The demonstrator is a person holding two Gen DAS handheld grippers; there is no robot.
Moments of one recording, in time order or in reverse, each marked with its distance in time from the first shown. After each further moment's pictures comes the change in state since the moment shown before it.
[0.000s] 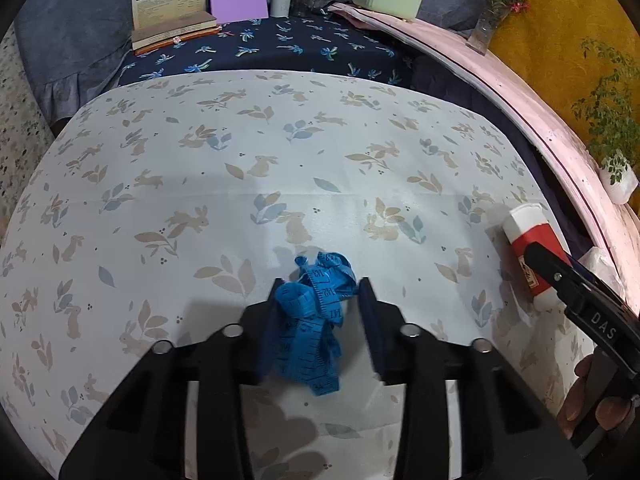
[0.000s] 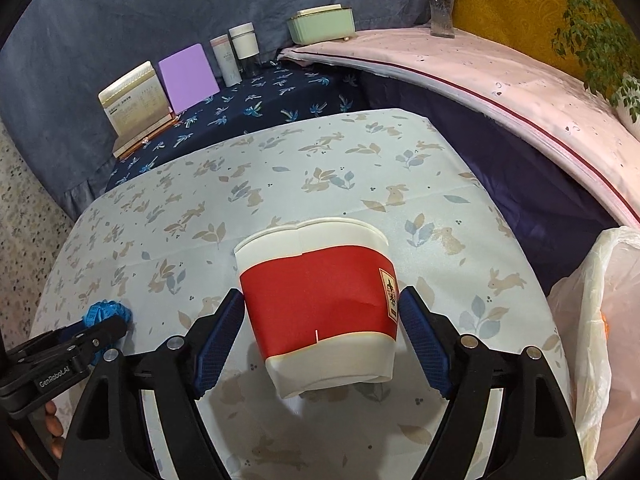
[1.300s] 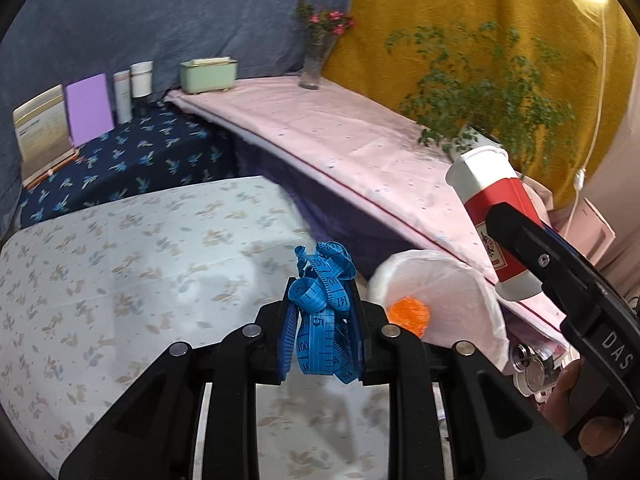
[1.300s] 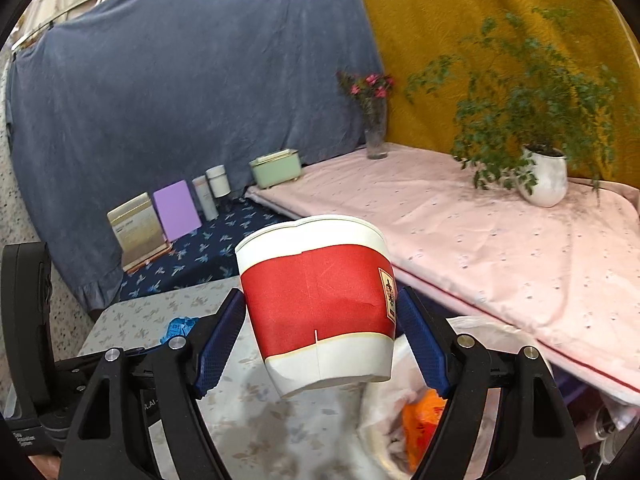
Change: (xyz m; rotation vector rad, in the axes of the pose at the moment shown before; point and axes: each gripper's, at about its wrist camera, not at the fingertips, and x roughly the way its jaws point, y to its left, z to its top) left arm -0.131 -0.234 -0.005 0.306 -0.185 -0.307; right arm -0.237 -0.111 0.011 0.096 -0.416 -0.084
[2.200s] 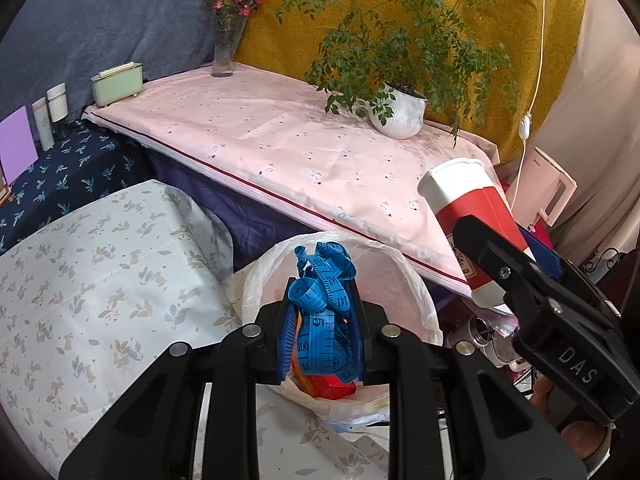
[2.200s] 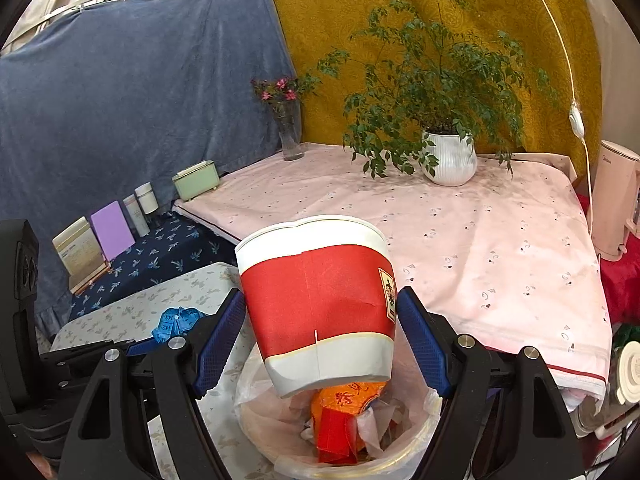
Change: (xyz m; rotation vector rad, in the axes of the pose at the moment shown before) left arm 0.044 -0.114 -0.005 0.147 0.075 -0.152; right arm -0.035 -0.108 -0.014 0.102 0.005 -0.186
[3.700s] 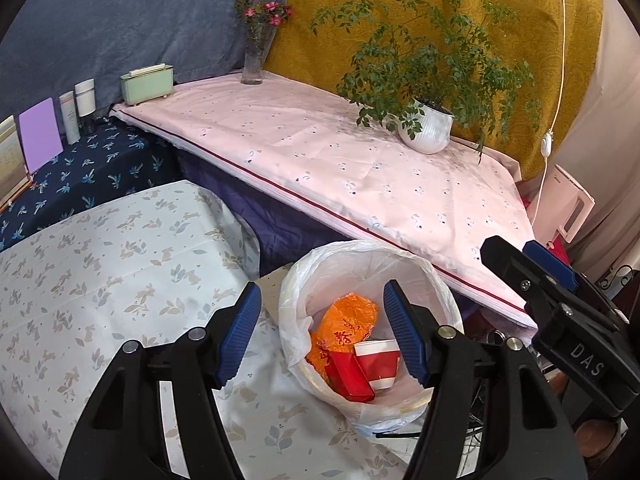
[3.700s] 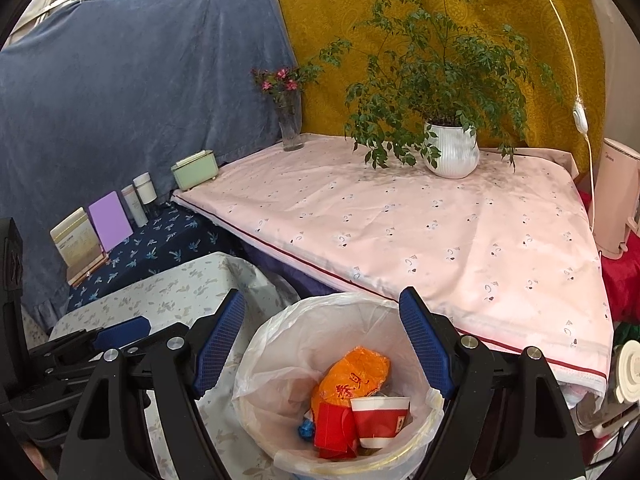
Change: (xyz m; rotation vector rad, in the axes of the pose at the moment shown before) left arm -0.013 0.030 -0.010 -0.052 -0.052 0.079; right arm 0.006 0.009 -0.006 -0.022 0.034 -0.005
